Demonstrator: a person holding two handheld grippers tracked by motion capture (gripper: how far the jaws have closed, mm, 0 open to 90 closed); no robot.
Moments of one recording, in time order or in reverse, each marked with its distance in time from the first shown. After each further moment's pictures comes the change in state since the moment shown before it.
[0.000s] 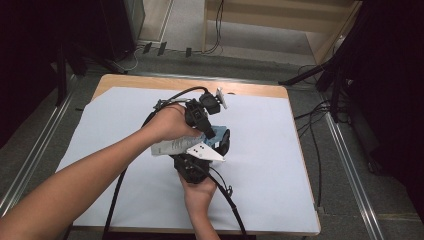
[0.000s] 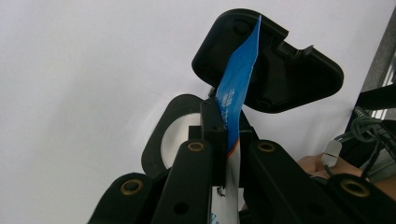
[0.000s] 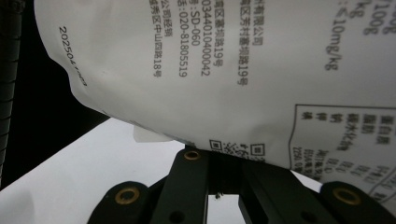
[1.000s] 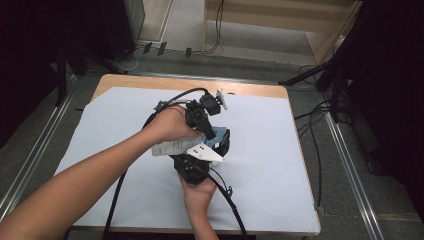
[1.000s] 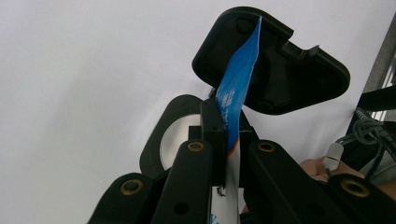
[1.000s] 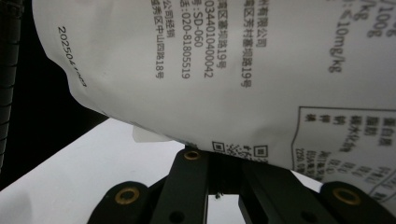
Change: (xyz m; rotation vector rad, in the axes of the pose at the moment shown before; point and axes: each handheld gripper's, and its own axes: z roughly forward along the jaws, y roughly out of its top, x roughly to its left) left arm 0.001 0.000 0.003 -0.002 -0.004 -0.007; right arm 0.000 -0.002 0.000 -0.005 -0.006 0.009
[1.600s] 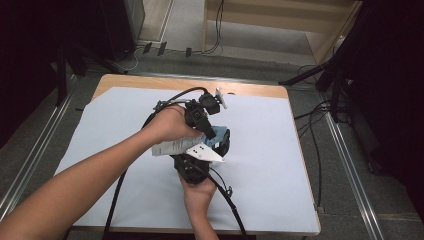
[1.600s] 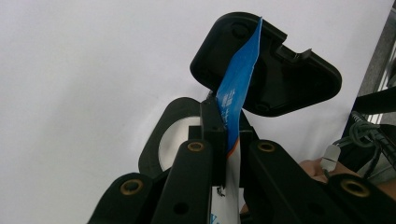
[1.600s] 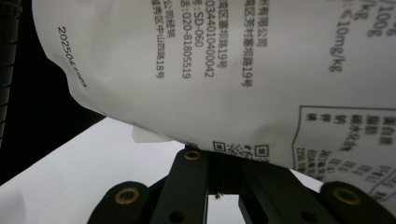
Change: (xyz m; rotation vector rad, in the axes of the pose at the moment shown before) left arm 0.000 -0.002 -0.002 -0.018 -0.010 0.008; right arm 0.001 0.001 0.000 -0.001 -0.018 -0.025
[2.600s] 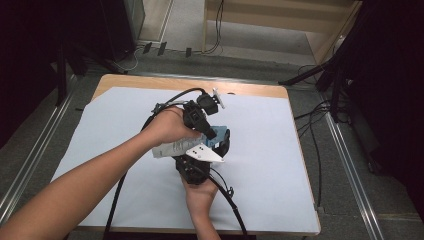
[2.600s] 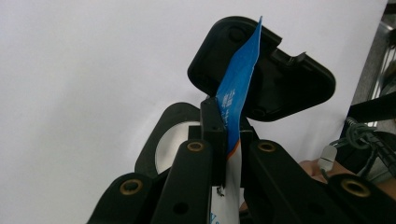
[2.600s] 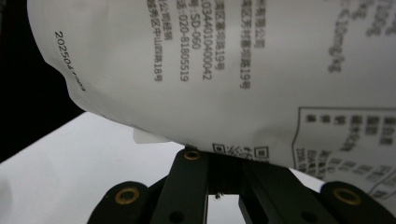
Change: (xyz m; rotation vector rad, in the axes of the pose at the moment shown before) left arm 0.003 -0.009 -0.003 -0.077 -0.025 -0.018; right arm -0.003 -0.003 -0.001 0.041 -0.029 -0.042
